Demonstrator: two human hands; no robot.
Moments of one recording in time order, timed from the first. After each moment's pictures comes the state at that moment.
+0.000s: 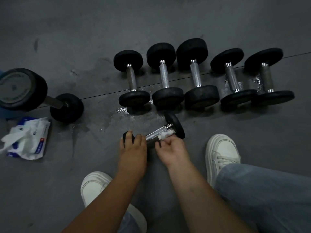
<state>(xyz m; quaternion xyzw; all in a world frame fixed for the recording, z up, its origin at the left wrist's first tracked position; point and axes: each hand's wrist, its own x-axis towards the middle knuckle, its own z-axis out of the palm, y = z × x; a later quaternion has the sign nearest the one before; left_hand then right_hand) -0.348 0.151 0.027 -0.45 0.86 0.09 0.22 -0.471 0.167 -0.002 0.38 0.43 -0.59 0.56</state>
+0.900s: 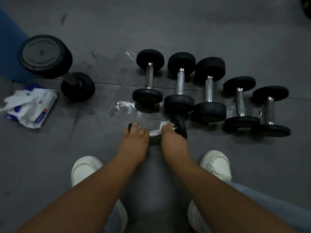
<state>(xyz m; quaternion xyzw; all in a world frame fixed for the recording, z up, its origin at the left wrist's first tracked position) -0.349 0.130 0.031 -0.45 0.85 0.14 0.24 -0.485 0.165 0.035 -0.59 0.77 0.08 0.23</state>
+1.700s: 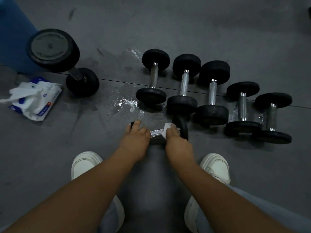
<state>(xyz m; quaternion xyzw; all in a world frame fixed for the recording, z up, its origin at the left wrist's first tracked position) -0.343 0.125 0.029 -0.43 0.86 0.15 0.23 -0.495 0.174 0.026 -0.59 0.75 0.12 0.26</state>
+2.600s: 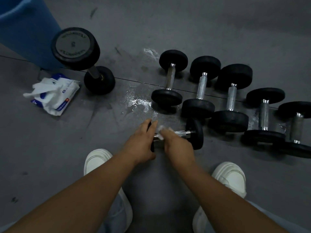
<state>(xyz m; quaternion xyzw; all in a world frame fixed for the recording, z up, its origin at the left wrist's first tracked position) -0.312 0.124 0.015 -0.53 0.78 0.33 0.07 -0.466 0.164 0.012 -0.65 0.70 -0.02 0.30</state>
